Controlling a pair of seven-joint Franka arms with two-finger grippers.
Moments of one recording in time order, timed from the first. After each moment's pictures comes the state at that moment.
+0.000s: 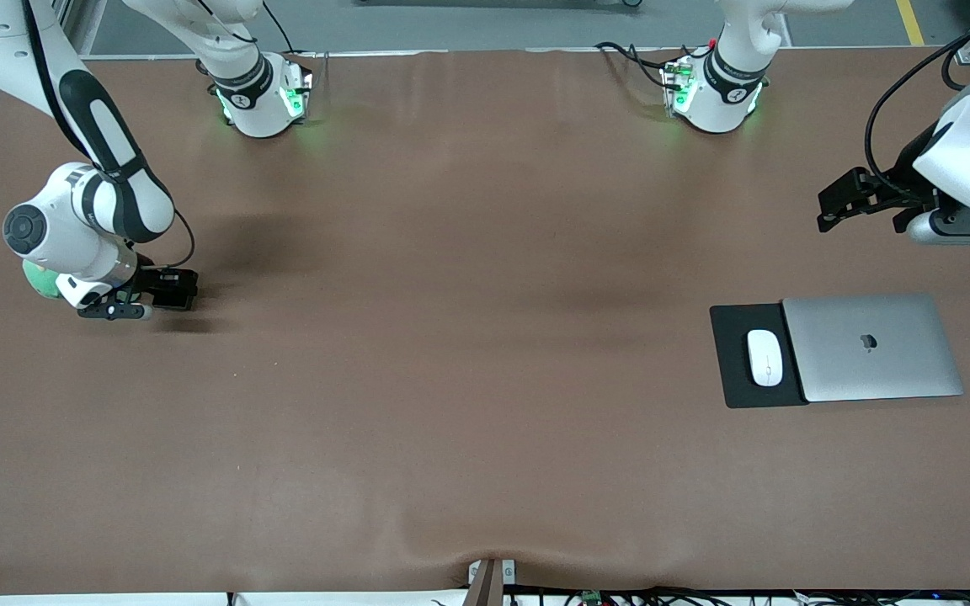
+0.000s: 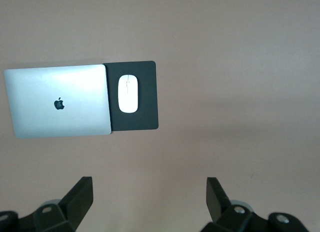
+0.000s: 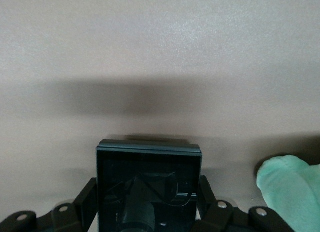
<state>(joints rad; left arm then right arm) -0.14 0.01 0.00 -1.56 -0.03 1.58 -0.12 -0.15 0.31 -0.11 -2.38 0.07 2.58 -0.28</state>
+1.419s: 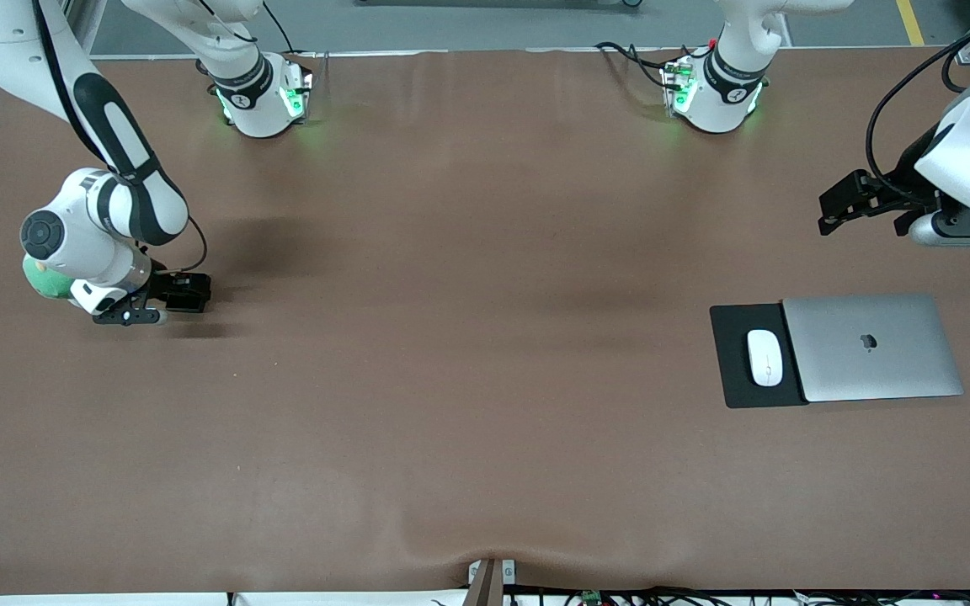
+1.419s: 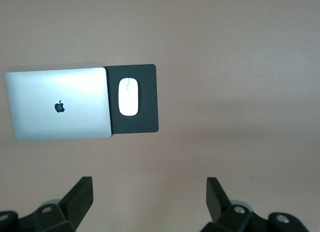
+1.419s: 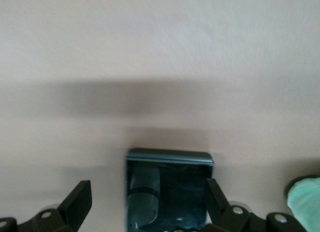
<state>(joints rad) -0.14 0.01 0.00 -1.56 -0.02 1.59 -0.12 -0.10 0.29 -0.08 -2.34 0.07 2.54 -0.24</state>
